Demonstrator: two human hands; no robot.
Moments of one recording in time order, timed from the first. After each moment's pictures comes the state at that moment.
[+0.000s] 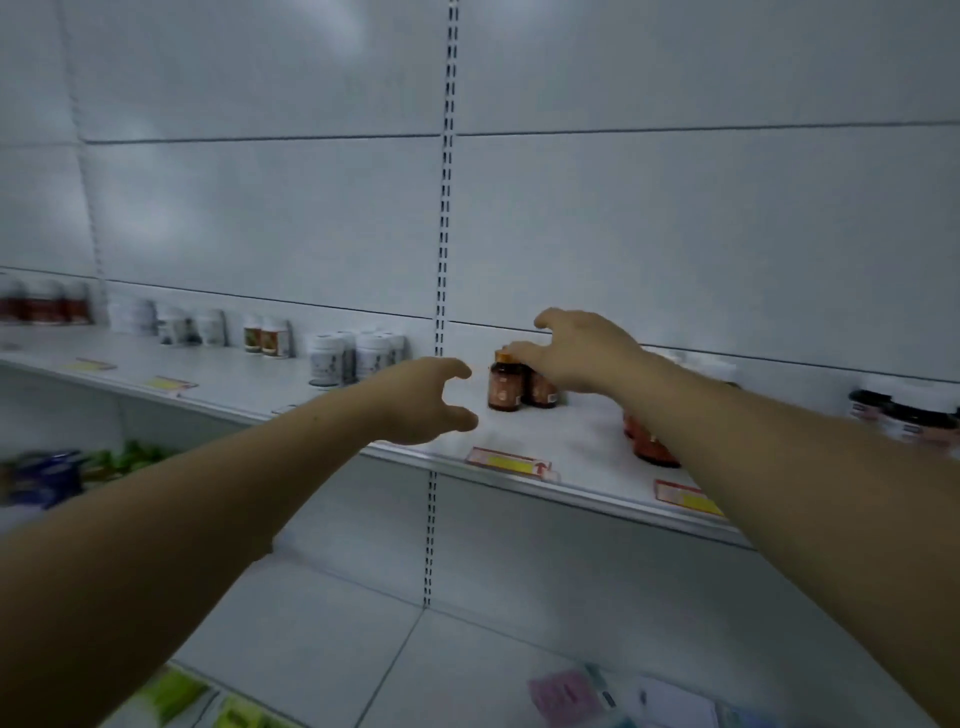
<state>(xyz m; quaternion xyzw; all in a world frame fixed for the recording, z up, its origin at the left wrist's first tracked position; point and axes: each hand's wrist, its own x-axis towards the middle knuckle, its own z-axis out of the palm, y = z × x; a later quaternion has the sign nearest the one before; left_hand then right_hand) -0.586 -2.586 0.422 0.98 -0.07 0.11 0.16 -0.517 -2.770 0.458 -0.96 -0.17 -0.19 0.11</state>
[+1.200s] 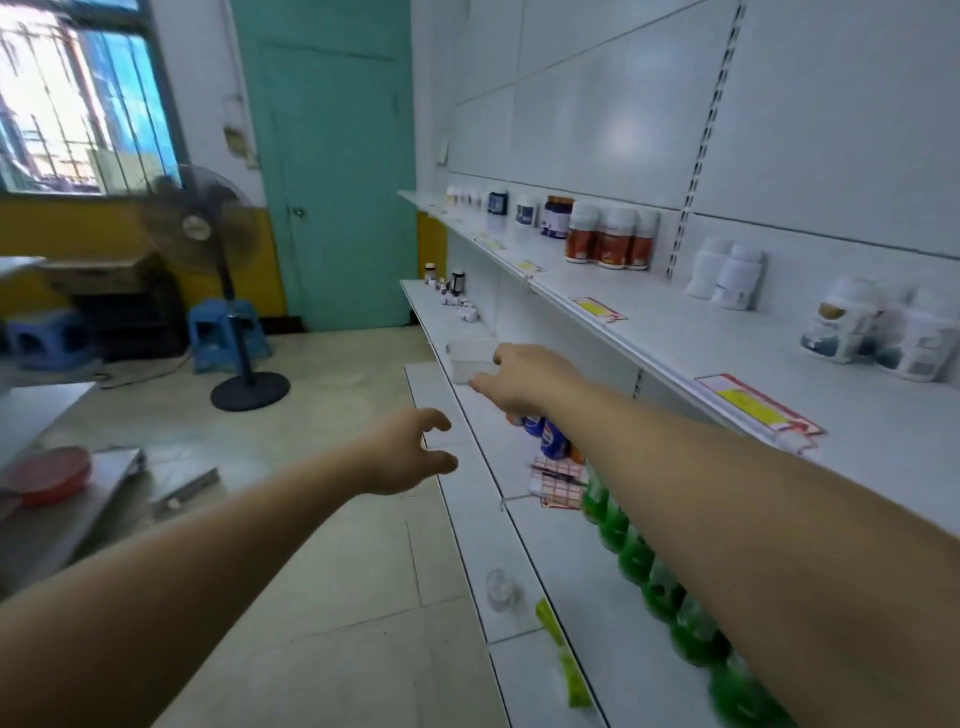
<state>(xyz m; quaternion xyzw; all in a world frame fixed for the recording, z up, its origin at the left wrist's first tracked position) -0.608 -1.873 0.274 0.87 0.43 0.07 0.22 -0.436 -1.902 0.318 -0.80 -0.58 0.04 0.11</state>
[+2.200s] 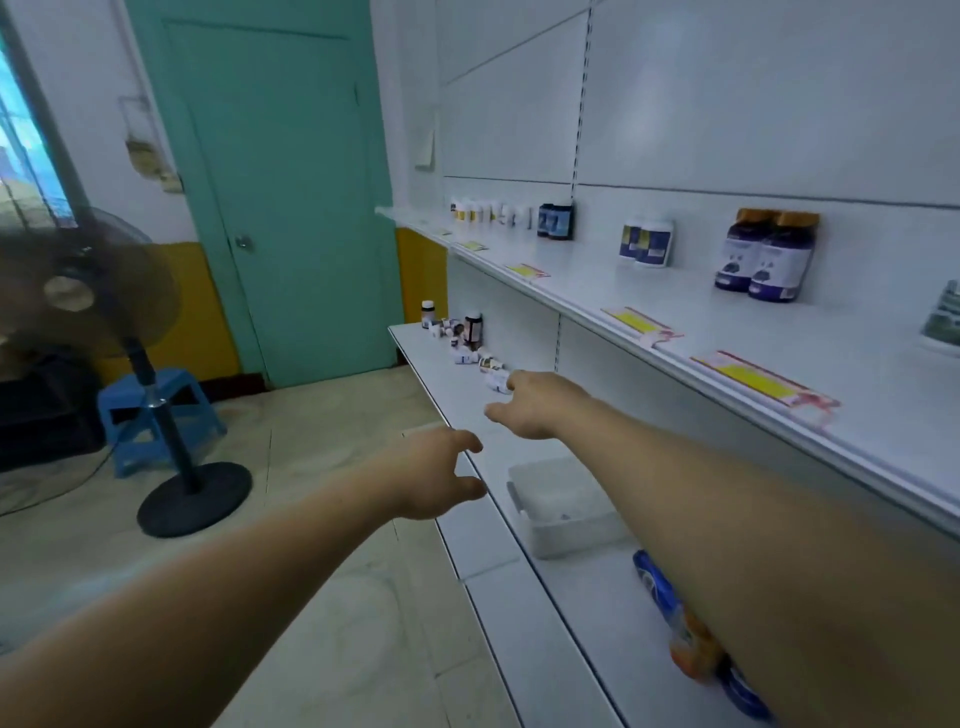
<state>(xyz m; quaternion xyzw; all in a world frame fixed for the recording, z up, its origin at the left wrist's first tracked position) -0.440 -1.217 0.256 0.93 0.35 0.01 0.14 -0.265 -1.233 0.266 -0.83 -0.55 0.06 0.07</state>
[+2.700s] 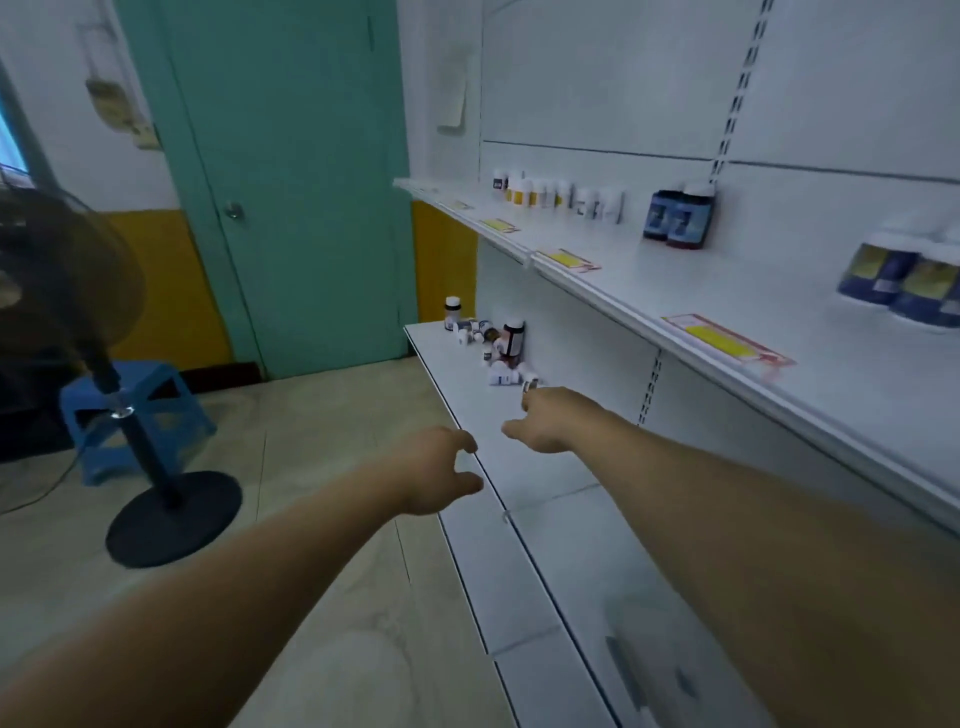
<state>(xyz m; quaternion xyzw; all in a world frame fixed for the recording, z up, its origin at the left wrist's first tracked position) -0.360 -0.882 0.221 0.91 0.37 -0.01 0.17 -0.180 -0.915 0.228 -0.84 -0.53 0.11 -0.01</state>
